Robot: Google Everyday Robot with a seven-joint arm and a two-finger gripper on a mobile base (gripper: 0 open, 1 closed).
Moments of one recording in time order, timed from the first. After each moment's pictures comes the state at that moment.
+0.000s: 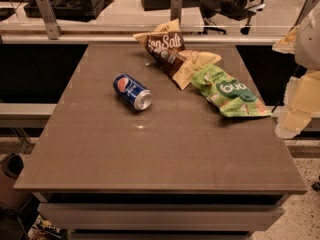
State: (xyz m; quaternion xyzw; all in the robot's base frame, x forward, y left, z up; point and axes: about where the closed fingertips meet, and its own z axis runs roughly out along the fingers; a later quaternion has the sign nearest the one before) arm 0.438 -0.214 0.985 -0.60 0.78 -0.05 0.17
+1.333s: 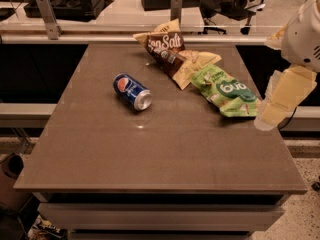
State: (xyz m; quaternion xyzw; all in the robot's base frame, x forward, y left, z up) arm 0.451 -0.192 0.989 -0.57 0.79 -0.03 0.21
